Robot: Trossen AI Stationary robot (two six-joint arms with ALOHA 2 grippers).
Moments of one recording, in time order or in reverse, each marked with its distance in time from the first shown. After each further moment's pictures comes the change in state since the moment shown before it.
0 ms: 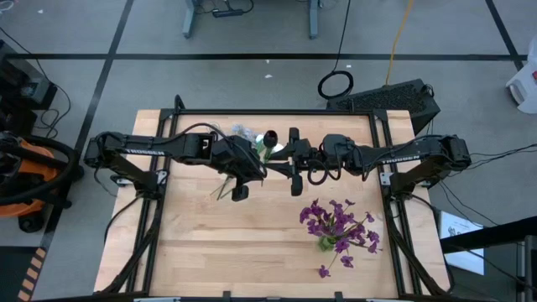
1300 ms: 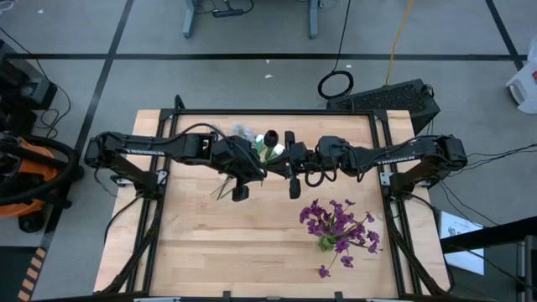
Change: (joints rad) left arm -0.003 0.000 0.000 0.003 0.000 -0.014; right arm 0.001 0.038 0.001 0.021 -0.050 0.000
